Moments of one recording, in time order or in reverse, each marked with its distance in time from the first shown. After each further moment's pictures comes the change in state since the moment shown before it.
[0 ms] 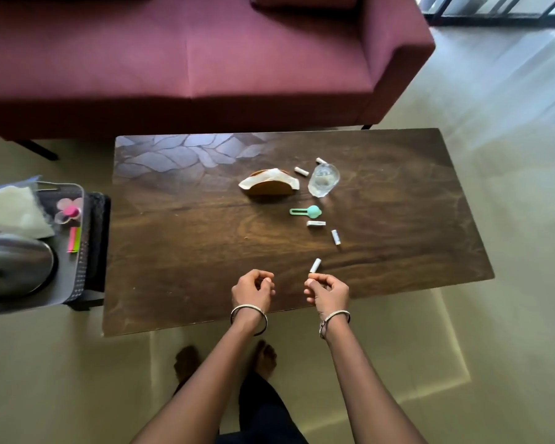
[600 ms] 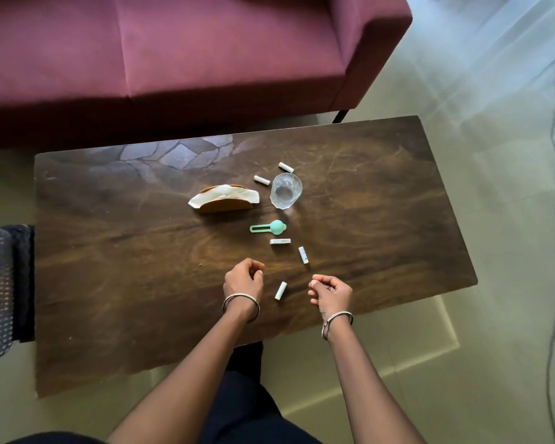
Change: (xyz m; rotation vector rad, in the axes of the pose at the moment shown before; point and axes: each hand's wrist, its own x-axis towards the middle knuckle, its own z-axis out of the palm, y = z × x) left_hand 0.096 0.067 0.110 0.371 0.002 0.068; right_hand 0.134 -0.035 -0.055 -0.013 0.105 0.111
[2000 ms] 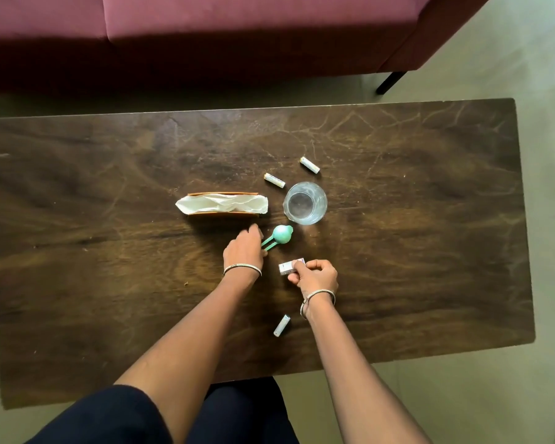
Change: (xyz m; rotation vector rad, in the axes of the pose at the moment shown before) left_hand 0.179 0.027 0.051 0.560 -0.142 0.045; right_hand 0.129 -0.029 0.117 -0.103 0.055 0.219
